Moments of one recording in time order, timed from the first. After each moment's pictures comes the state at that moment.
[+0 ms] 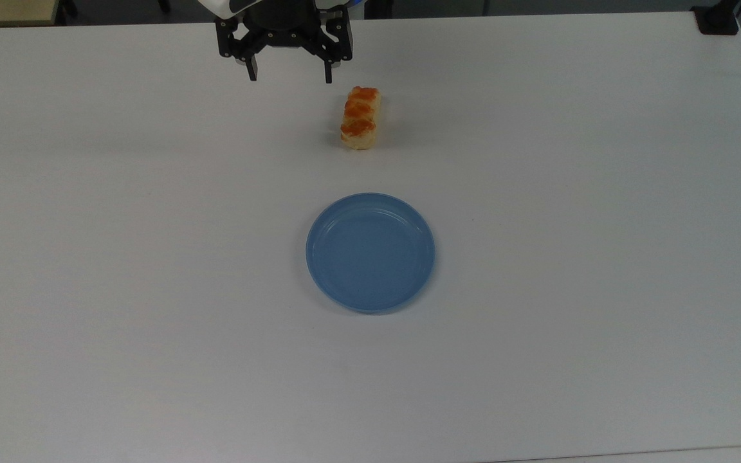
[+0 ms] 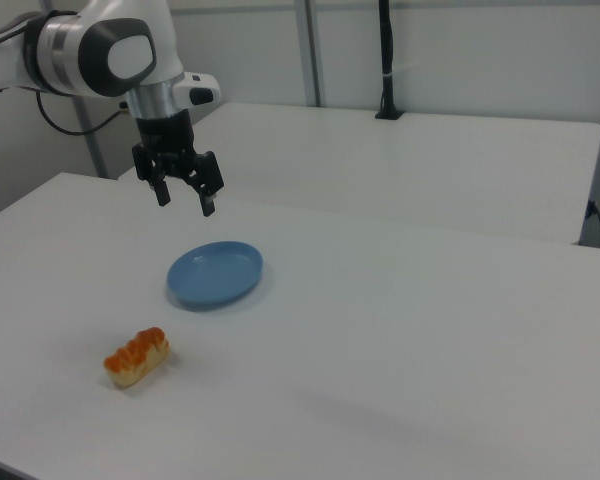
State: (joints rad) arm 0.08 0.06 -0.08 -1.67 -0.01 1.74 0.01
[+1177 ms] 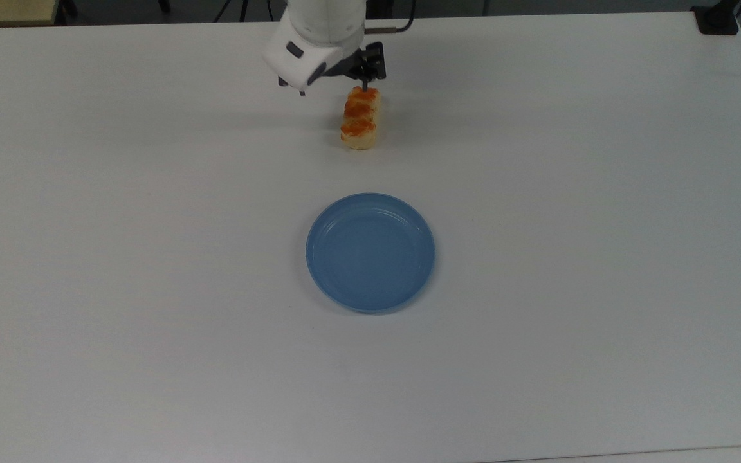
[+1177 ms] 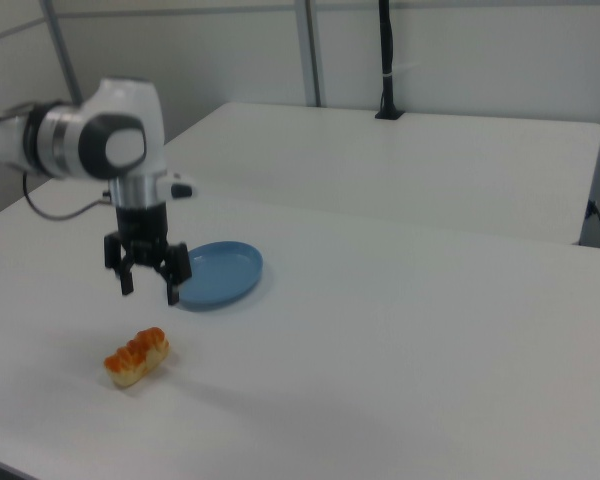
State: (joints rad) arm 0.15 0.05 -0.06 -2.00 -0.01 1.82 -0.01
